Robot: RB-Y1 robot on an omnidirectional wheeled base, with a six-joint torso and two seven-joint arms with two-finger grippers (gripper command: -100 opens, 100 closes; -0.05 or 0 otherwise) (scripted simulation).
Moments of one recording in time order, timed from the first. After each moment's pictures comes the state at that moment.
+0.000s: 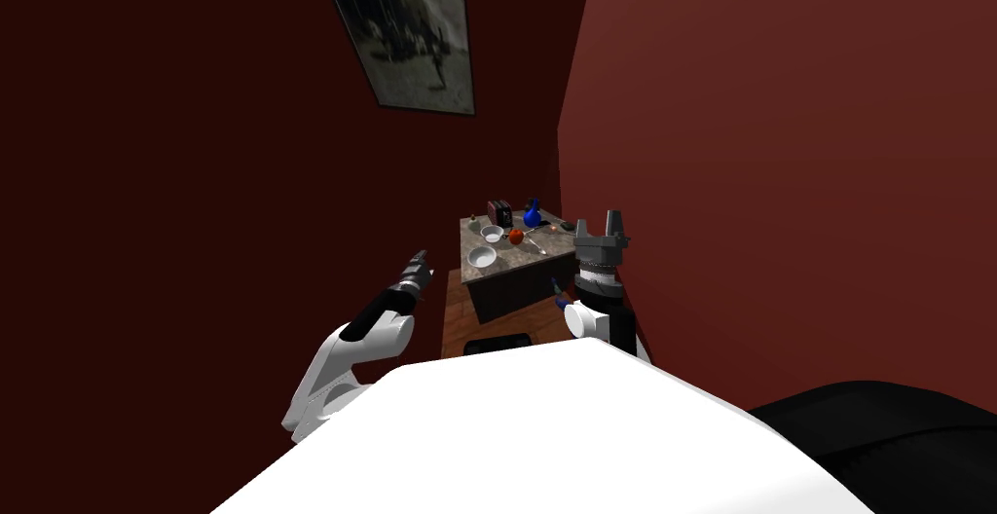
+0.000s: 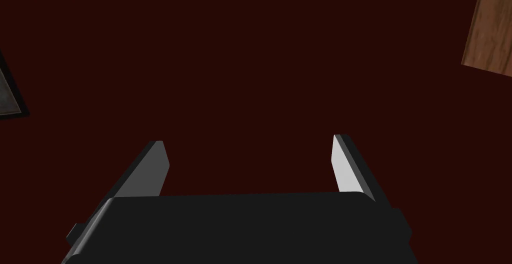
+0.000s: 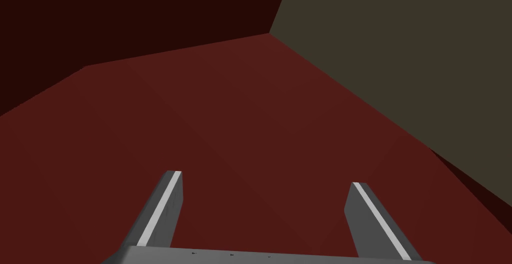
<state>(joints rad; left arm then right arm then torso) 0.36 0.18 0.01 -2.40 0.02 0.72 0.19 0.47 0.02 0.01 -2.38 -0.08 -0.53 0.04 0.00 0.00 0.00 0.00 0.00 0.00</state>
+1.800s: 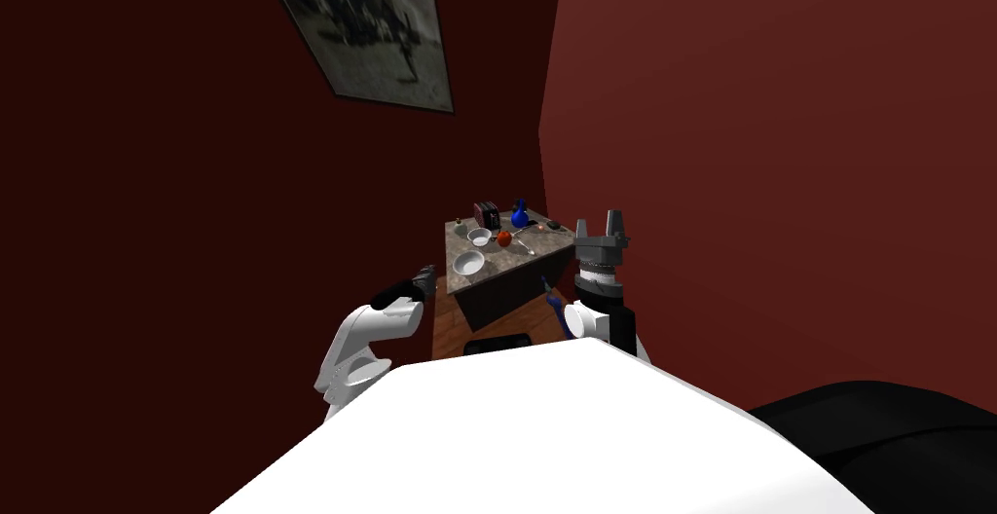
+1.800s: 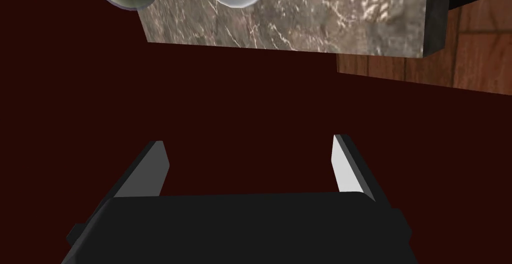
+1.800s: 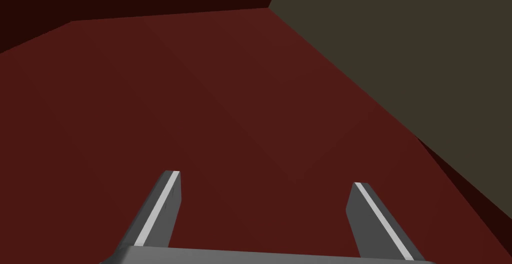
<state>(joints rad) 0.23 0.17 -0.01 -2.36 -0.02 1.20 0.18 0.47 0.02 0.01 -2.38 -0.08 -0.53 0.04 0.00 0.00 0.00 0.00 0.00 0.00</state>
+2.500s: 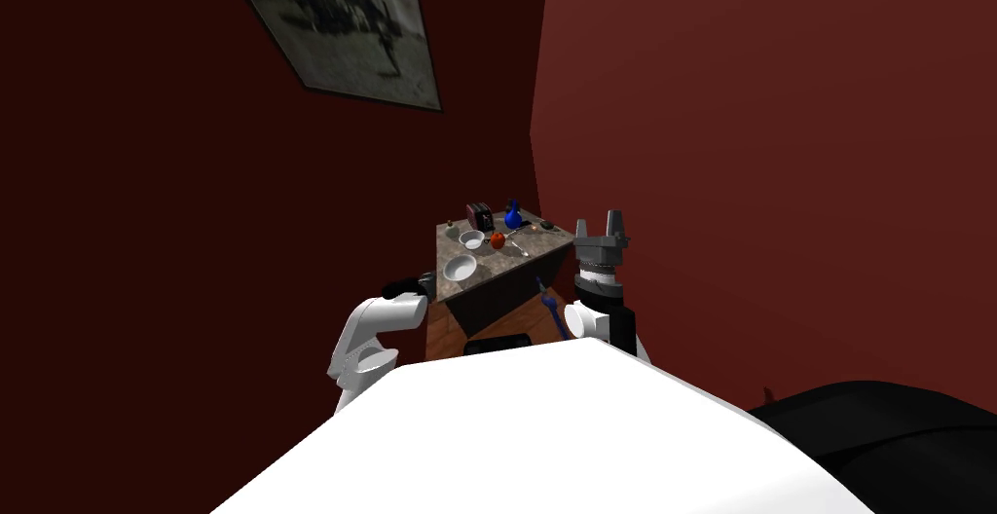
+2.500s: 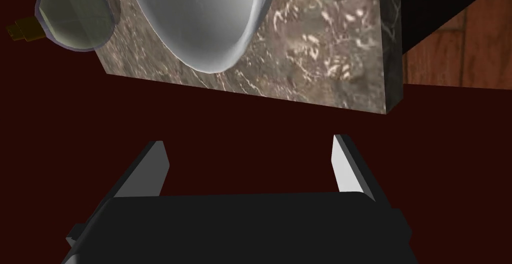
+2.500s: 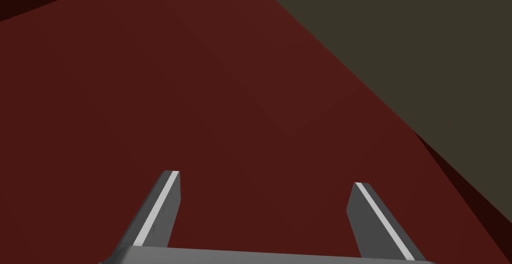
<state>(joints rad) 0.18 0.15 -0.02 -2.33 -0.05 1.40 0.17 0.47 0.02 0.01 -2.38 -0.08 -0.53 0.04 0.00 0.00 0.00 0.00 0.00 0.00</state>
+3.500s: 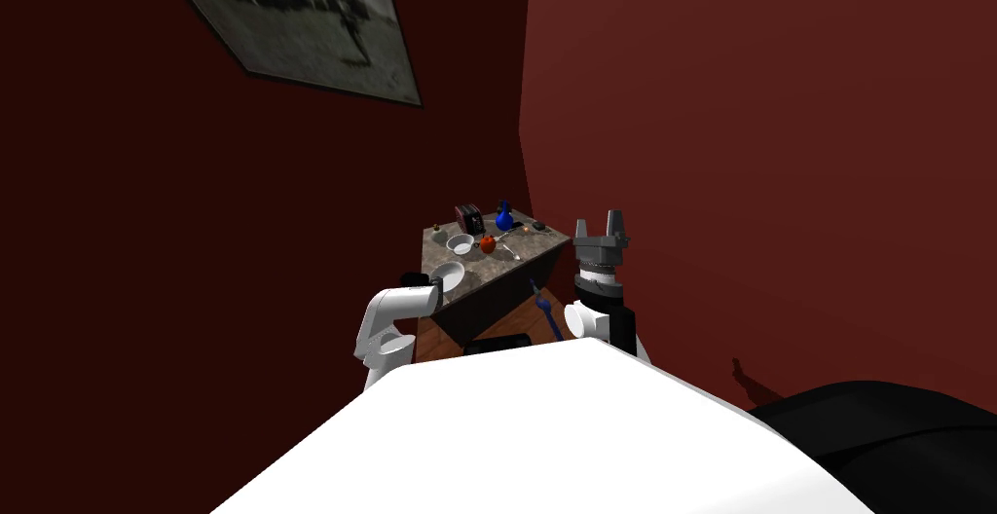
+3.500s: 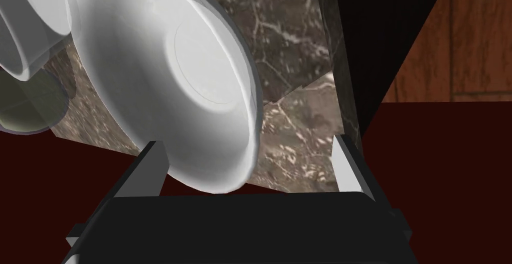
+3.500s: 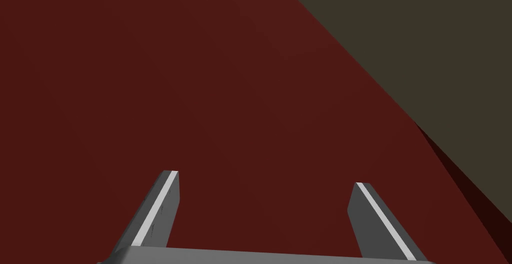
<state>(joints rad) 0.10 0.05 -0.05 -2.29 -0.12 1.65 0.14 0.47 0.02 0.01 -2.38 -0.08 -0.53 0.04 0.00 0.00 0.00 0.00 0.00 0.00</state>
